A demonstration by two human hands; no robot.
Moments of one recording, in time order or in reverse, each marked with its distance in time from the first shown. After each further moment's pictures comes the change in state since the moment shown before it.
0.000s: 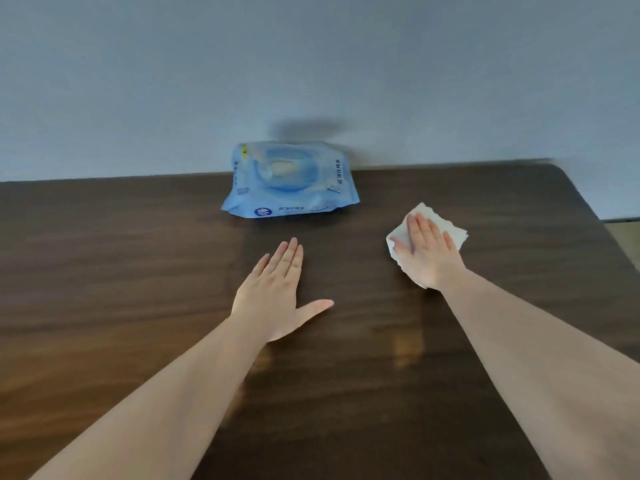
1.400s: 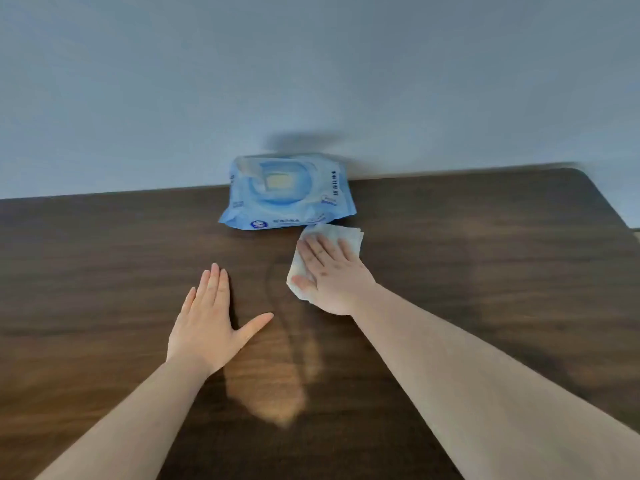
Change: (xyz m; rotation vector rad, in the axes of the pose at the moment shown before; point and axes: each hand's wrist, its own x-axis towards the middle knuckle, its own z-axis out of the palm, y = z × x) left_hand -0.036 -0.042 0.019 -0.059 0.121 -0.360; right_hand -0.015 -0.113 0.012 -0.084 -0.077 -0.572
